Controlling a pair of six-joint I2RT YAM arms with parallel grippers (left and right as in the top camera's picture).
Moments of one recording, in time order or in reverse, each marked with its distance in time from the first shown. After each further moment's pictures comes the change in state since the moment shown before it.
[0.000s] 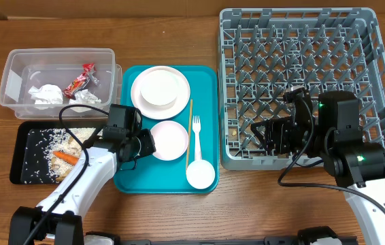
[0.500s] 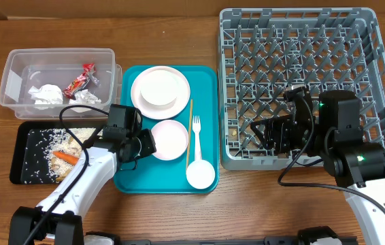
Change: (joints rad) left arm 0.000 0.000 0.002 -0.009 0.020 -0.005; right arm 0.000 0.000 0.000 0.022 0.000 -0.002
